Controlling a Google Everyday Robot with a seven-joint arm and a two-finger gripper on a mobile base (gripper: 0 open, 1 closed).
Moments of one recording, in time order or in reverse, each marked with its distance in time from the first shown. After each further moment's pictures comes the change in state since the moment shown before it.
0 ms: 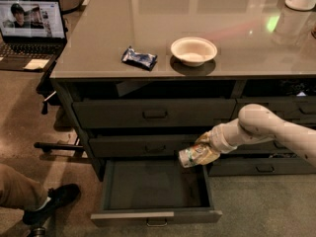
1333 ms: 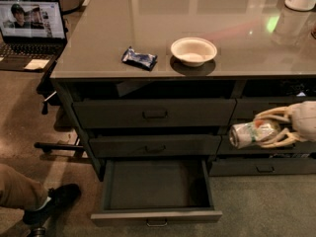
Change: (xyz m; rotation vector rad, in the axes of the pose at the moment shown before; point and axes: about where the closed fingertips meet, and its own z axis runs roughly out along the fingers) arm -0.027 0.023 -0.274 0.216 -0.307 -0.213
